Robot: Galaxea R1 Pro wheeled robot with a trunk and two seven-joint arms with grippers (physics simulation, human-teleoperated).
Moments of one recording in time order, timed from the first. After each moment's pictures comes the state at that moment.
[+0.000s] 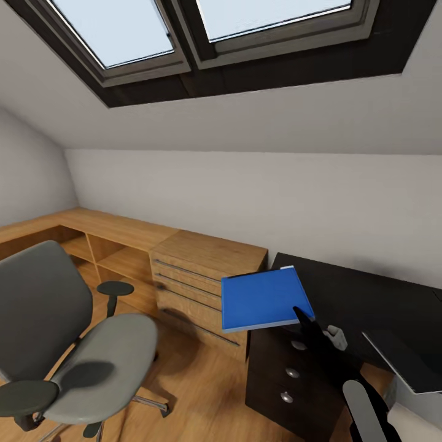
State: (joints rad) left arm -0.09 0.05 -0.08 -0.50 0.42 -0.13 0.27; right arm -0.18 0.05 -0.22 -1.34 -0.95 0.31 0.22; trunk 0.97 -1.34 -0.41
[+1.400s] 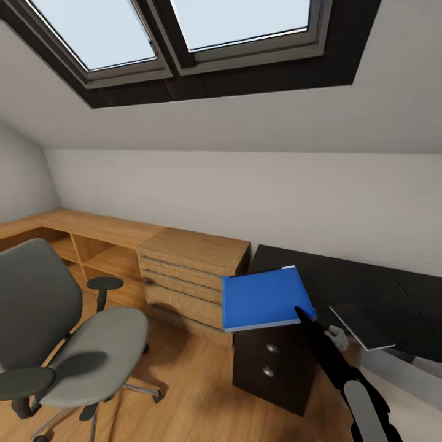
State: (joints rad) left arm -0.09 0.05 -0.08 -0.50 0.42 -0.13 0.27; right arm -0.18 0.05 -0.23 -1.34 -0.95 0.31 0.22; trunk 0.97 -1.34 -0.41
